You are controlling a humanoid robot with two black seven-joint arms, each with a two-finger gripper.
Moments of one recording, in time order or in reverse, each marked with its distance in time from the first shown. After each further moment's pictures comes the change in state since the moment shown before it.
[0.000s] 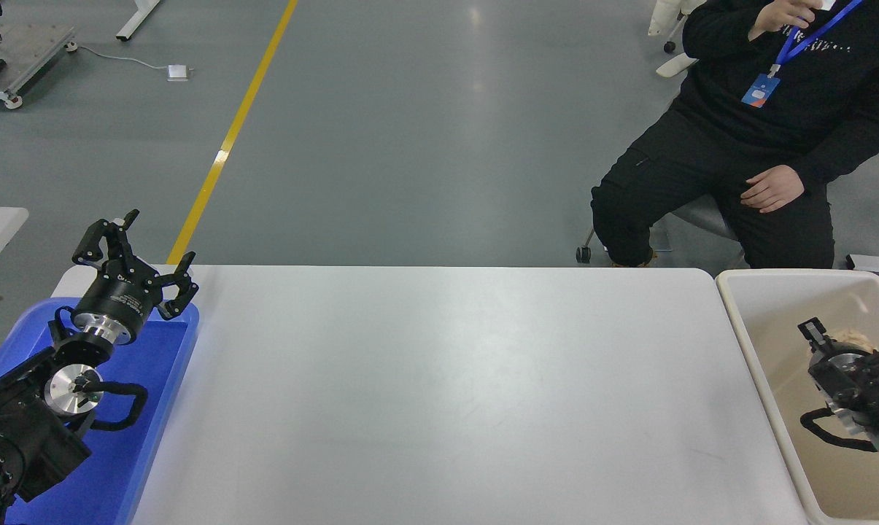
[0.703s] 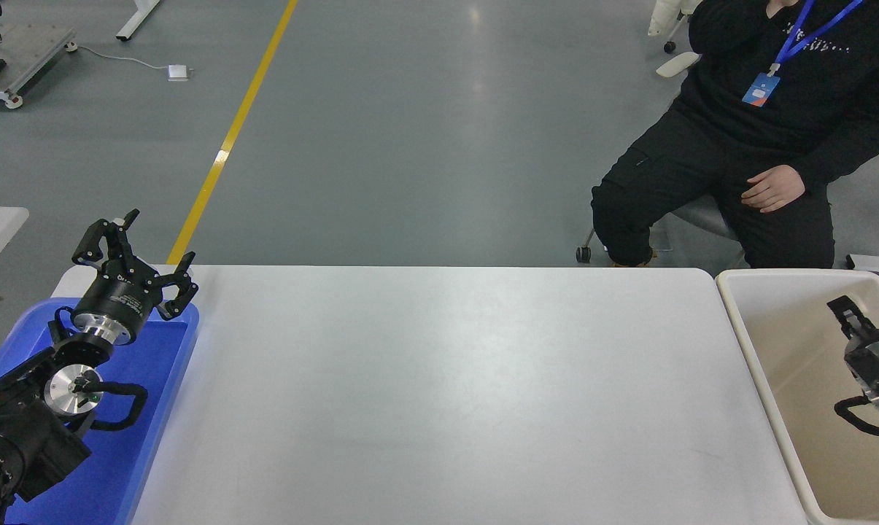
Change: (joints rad) left arm -0.001 0.000 0.000 0.000 0.000 0.000 0.000; right arm 0.066 -0.168 0.071 0.139 0.002 0.000 0.005
